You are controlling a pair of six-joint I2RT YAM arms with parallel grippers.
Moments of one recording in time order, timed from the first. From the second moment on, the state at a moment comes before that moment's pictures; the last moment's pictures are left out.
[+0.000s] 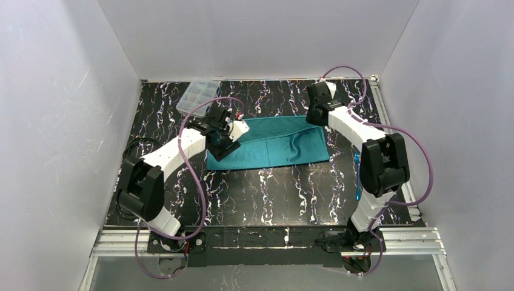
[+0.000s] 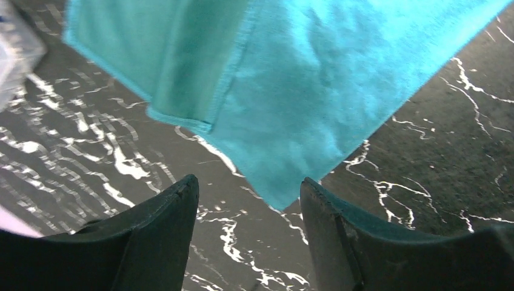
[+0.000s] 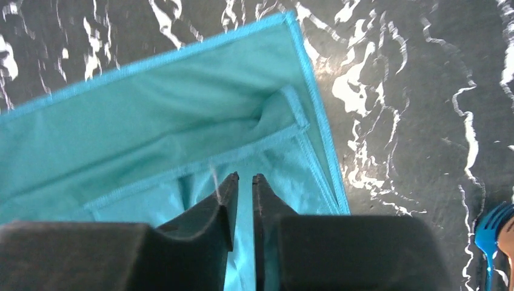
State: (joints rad) left arm -0.47 1.57 1.15 -0.66 -0.11 0.53; right arm 0.36 1.81 1.42 -0.51 0.34 0.51
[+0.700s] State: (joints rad) left arm -0.49 1.77 1.21 -0.72 -0.08 0.57; right arm 0.27 1.94 1.38 -0.46 0.09 0.45
